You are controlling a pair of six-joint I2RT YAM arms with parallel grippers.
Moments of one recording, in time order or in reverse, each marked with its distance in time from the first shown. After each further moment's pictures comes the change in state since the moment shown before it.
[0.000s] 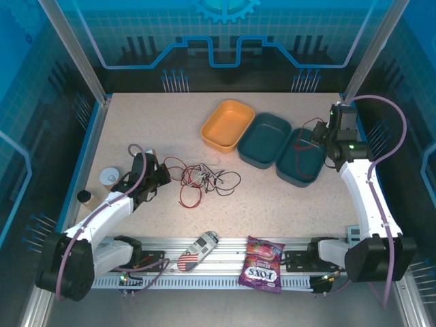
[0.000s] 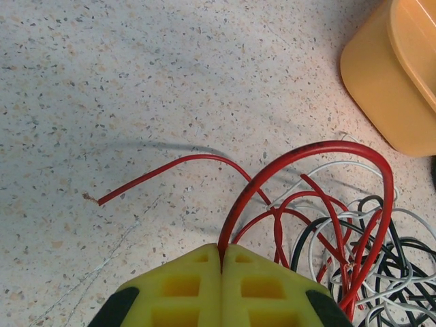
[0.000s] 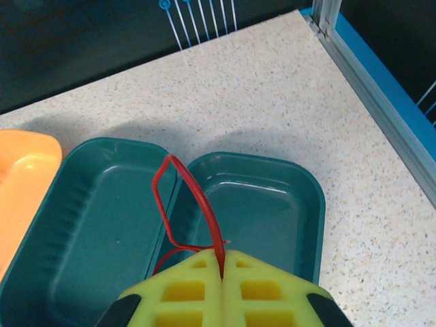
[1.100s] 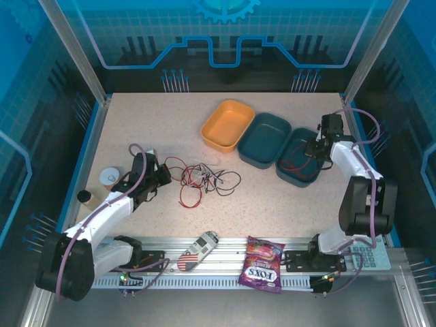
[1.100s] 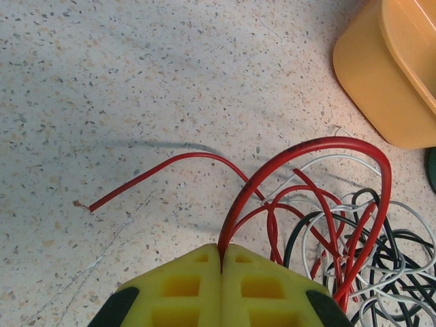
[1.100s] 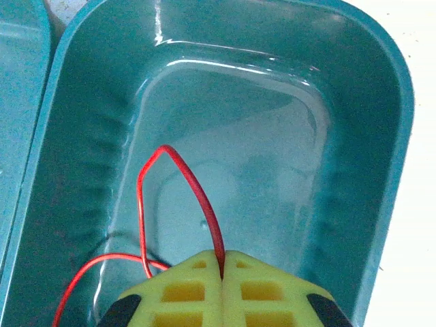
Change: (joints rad) left arm 0.000 0.000 0.000 0.001 0.027 0.008; right arm -0.101 0.383 -0.060 0.051 -0.169 -0.082
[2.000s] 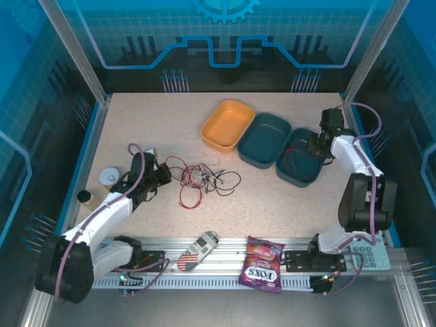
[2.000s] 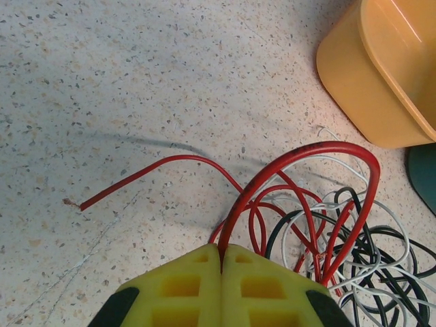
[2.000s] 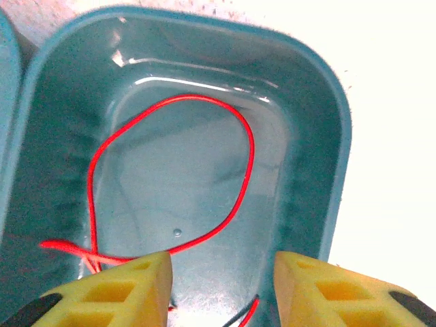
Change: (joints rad) left arm 0.000 -0.020 0.007 -0.008 0.024 -0.009; right arm 0.008 -0.006 0.078 -0.093 0.096 -0.005
